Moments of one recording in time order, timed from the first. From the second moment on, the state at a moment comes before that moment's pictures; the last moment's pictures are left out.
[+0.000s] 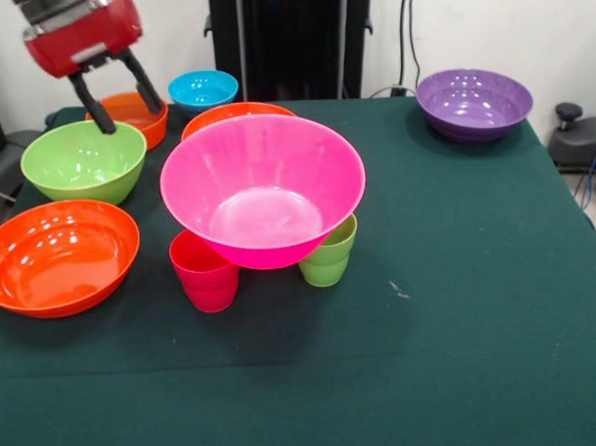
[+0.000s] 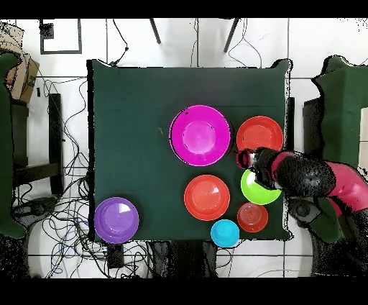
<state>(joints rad) -1.32 -0.60 1.00 1.86 -0.56 0.73 1.58</state>
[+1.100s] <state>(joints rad) -1.34 -1.13 0.96 2.38 -0.38 0.55 1.66</state>
